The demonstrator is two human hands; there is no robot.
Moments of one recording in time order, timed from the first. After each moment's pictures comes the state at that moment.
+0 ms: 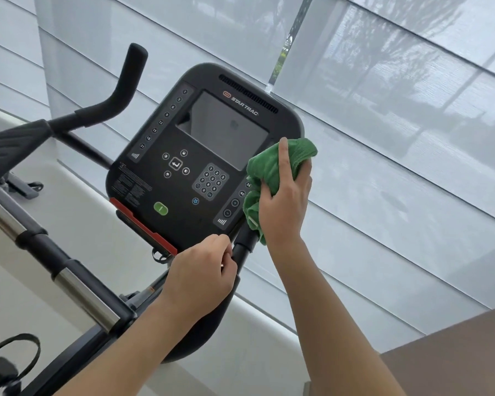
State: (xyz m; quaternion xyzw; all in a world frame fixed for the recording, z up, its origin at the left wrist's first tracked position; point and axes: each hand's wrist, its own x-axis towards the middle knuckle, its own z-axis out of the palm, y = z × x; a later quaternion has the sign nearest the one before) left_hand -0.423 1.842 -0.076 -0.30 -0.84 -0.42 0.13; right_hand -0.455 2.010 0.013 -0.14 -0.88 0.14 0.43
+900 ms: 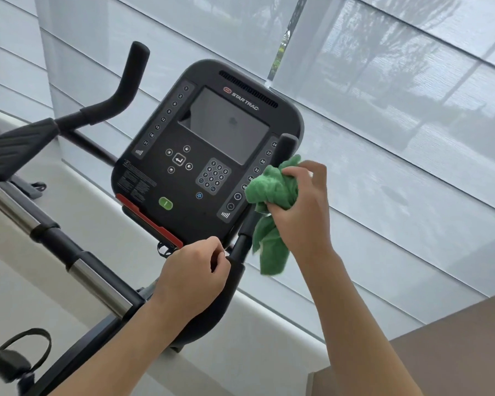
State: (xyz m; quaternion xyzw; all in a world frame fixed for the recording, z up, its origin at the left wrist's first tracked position) left_hand -0.409 1.815 -0.077 -0.27 -0.85 -0.44 0.08; right_hand -0.387 2.008 0.036 -0.08 -0.91 0.17 0.36
